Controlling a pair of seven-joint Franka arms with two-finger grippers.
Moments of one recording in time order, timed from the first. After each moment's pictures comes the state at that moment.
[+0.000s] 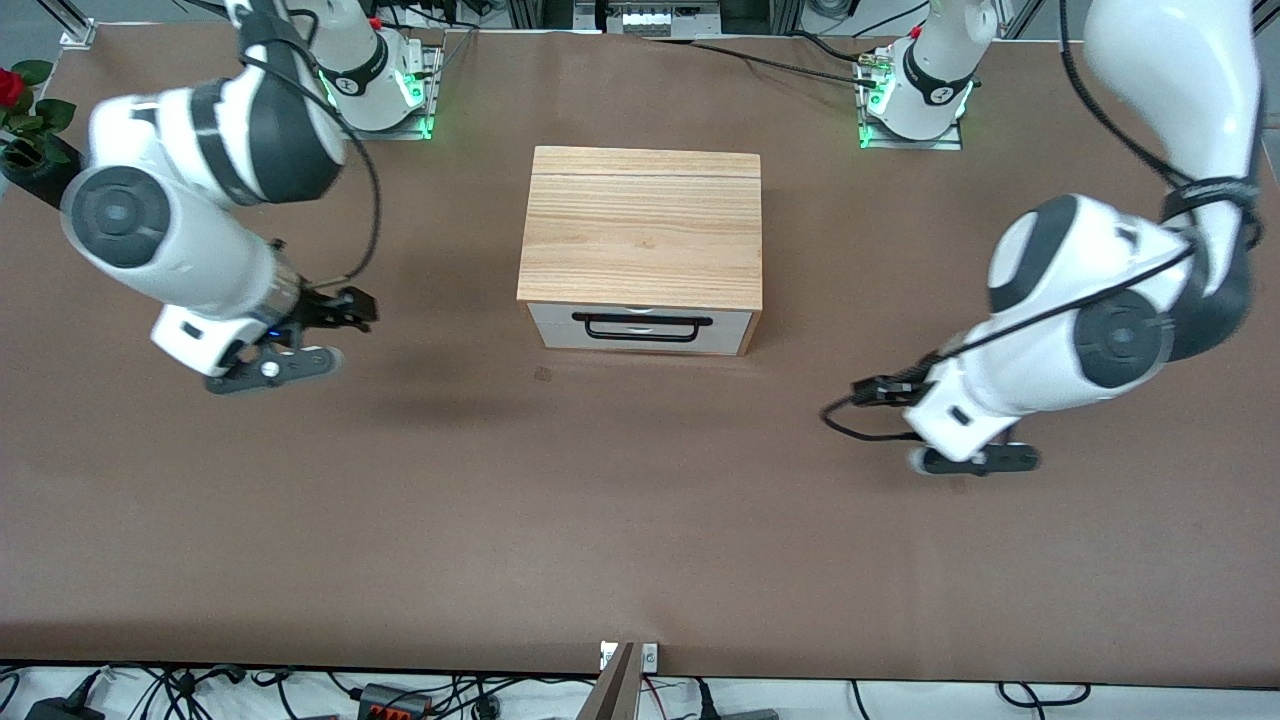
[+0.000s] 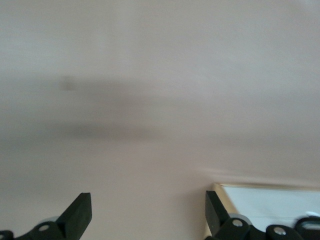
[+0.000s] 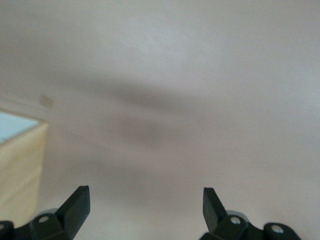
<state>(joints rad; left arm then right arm) 0.09 0.58 -0.43 -1.20 0.14 1.64 -0.42 0.48 0.27 -0.30 -1.55 0.00 1.66 -0.07</state>
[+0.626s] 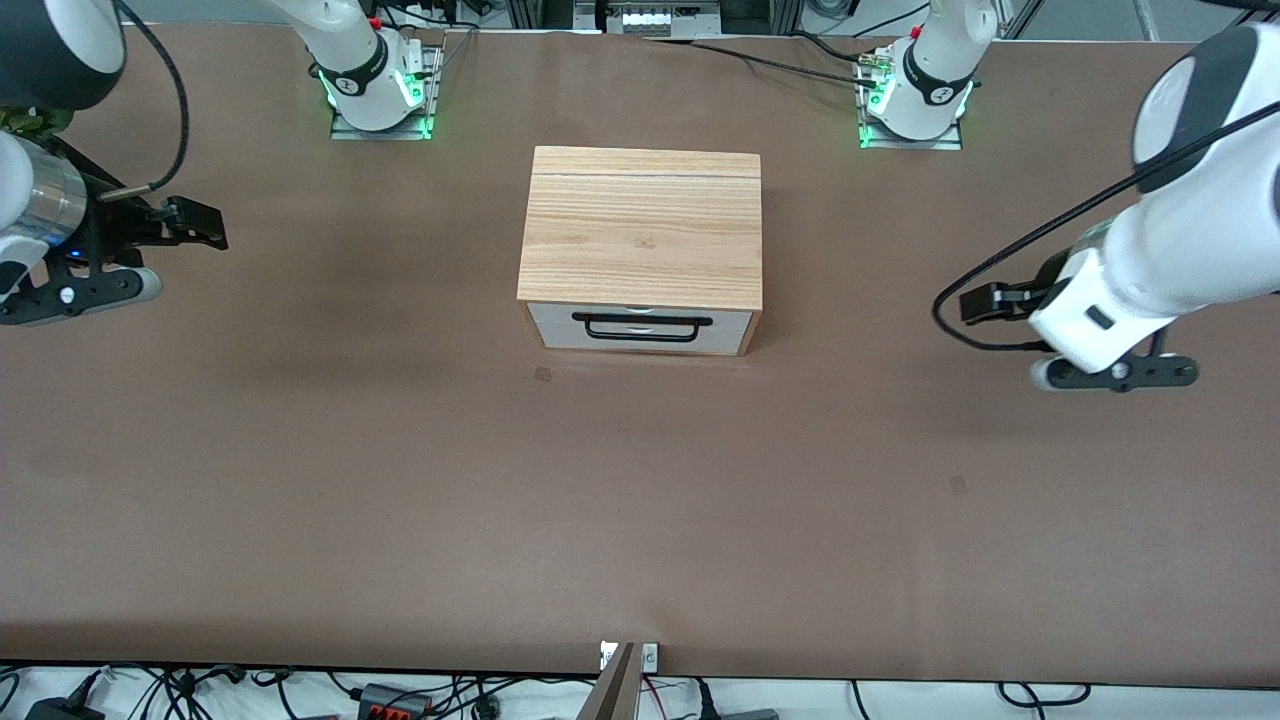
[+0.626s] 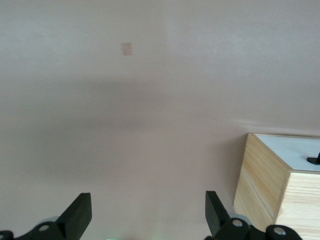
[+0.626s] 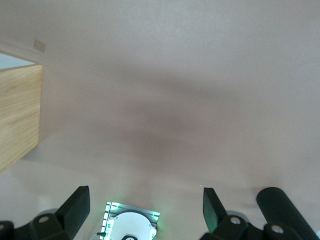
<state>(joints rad) 0.09 0.37 -0.33 -1.19 0.11 1.35 -0.29 0.16 0.16 -0.13 -1.47 0.00 1.38 -0.21</state>
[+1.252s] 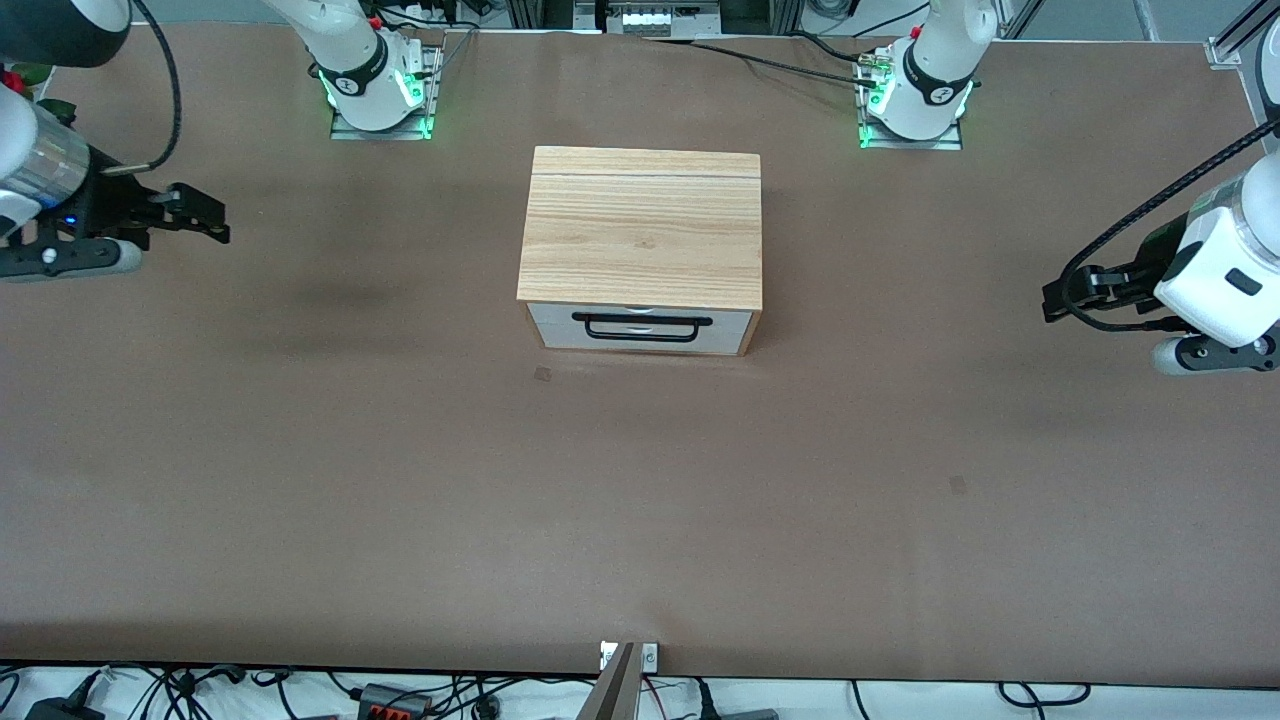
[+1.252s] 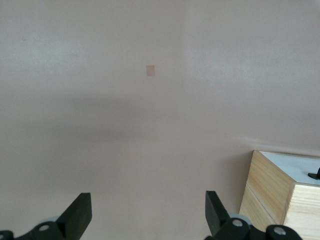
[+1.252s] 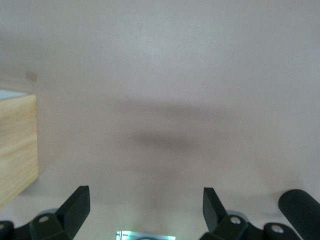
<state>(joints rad) 0.07 0.35 -0.24 -1.12 0.07 1.34 -0.24 0.04 -0.04 -0.03 -1.76 0.00 1.62 -0.08</state>
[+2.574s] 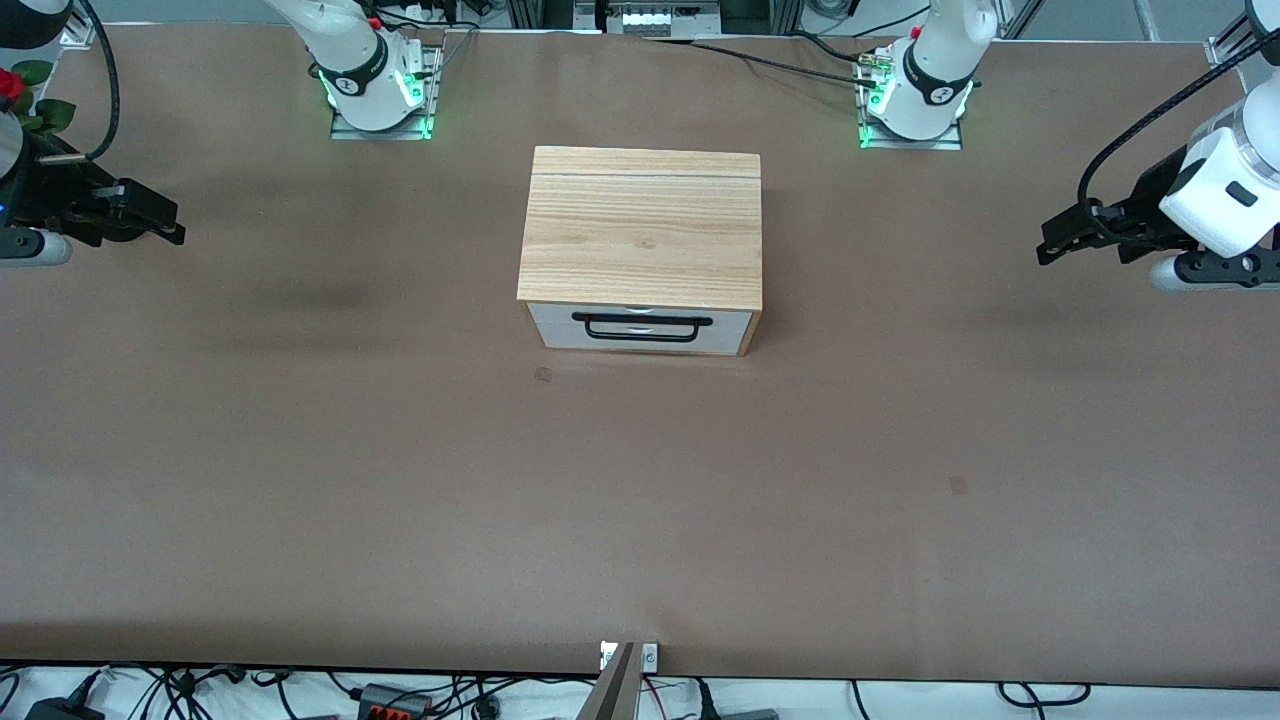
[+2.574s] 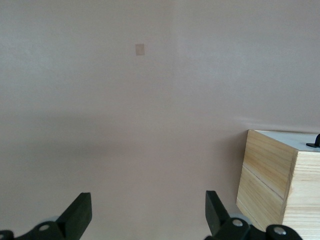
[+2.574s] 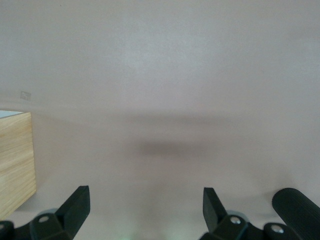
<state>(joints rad) 0.06 0.01 -0.10 -1.63 -0.07 1.58 -0.10 -0.02 -0.05 -0.03 -1.74 0.00 1.62 -0.08</state>
